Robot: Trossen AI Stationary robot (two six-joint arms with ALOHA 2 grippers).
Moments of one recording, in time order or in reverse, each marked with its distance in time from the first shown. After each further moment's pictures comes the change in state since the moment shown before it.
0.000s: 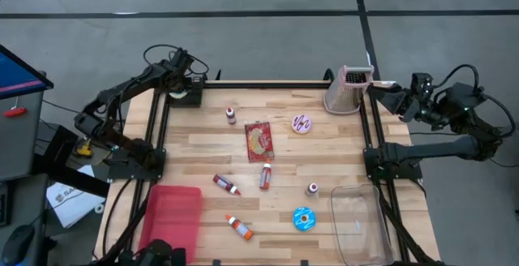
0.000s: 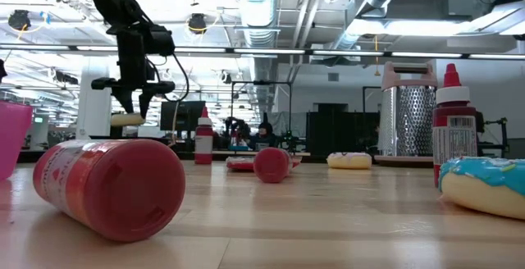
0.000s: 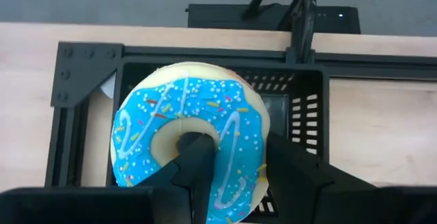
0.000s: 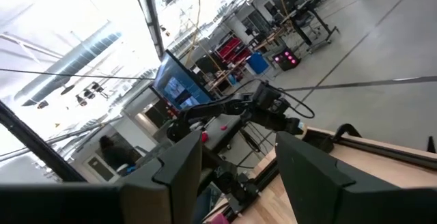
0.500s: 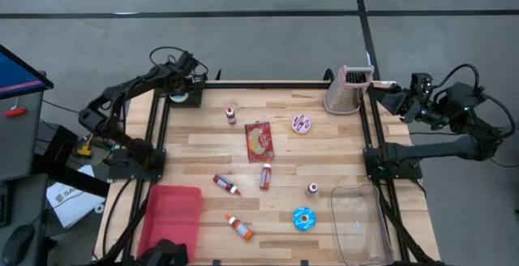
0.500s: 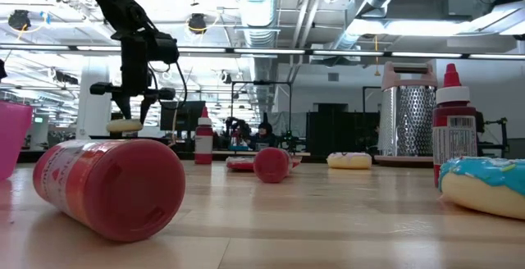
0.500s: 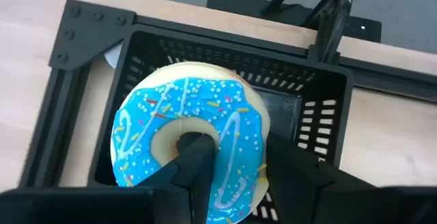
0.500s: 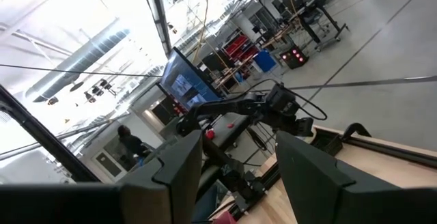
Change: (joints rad) left arm -0.027 0.057 -0.001 -0.014 -0.048 -0.204; right arm 0.000 0.003 0.000 0.011 -0.029 -0.002
